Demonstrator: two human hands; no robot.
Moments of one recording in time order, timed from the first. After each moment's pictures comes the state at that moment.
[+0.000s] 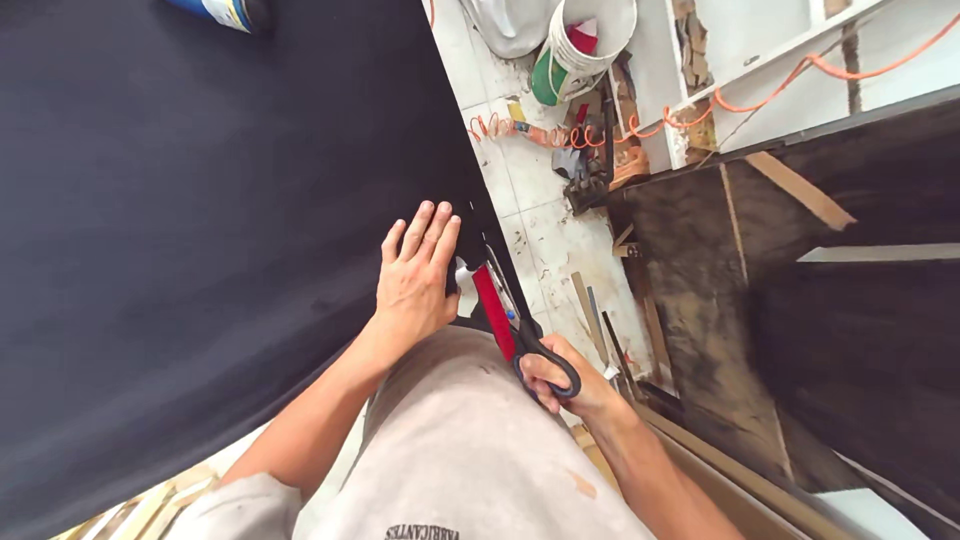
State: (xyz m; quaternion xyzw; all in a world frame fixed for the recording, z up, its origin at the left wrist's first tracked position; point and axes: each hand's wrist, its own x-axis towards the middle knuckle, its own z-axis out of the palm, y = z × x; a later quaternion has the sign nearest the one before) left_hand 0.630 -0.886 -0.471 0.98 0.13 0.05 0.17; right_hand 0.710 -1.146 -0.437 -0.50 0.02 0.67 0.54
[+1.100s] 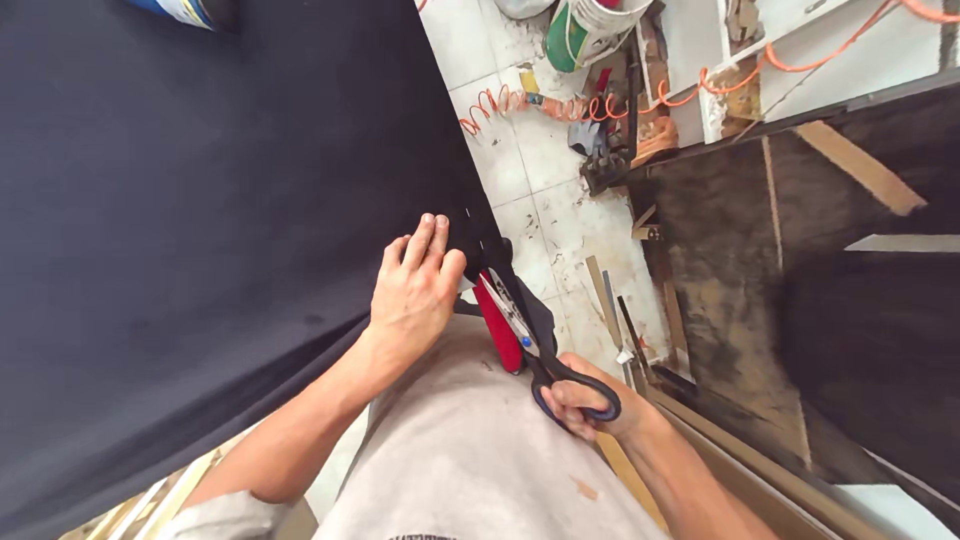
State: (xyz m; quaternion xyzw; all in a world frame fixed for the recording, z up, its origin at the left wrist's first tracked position) left_hand 0.649 -0.887 -0.446 0.99 0.08 0.02 0.11; right_hand 0.737 -1.173 -0.444 -0.31 0.00 0.78 0.54
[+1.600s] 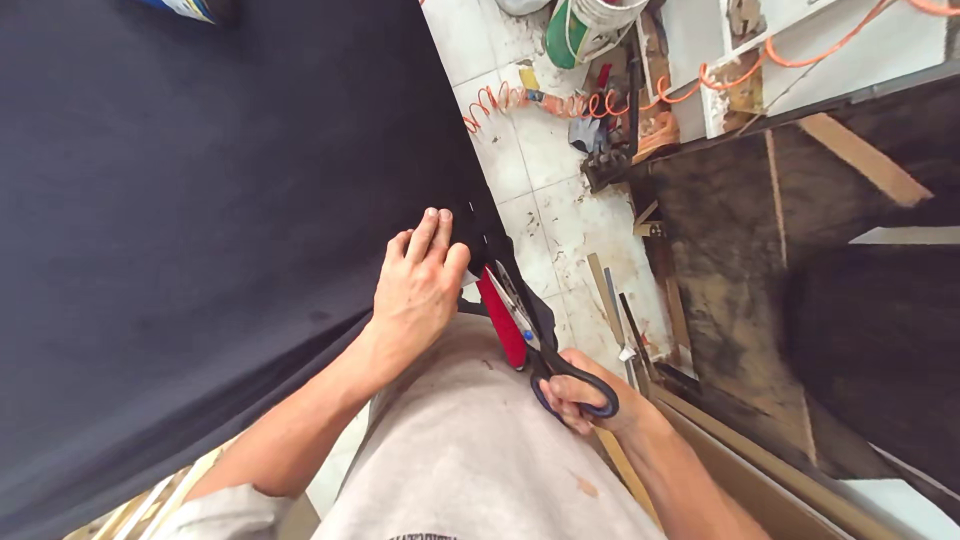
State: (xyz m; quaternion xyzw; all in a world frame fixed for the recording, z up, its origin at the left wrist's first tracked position) left_hand 0.649 -0.885 -0.446 0.99 0.07 0.02 0.12; right_hand 0.726 -1.171 -0.446 -0.35 0.00 0.76 0.55
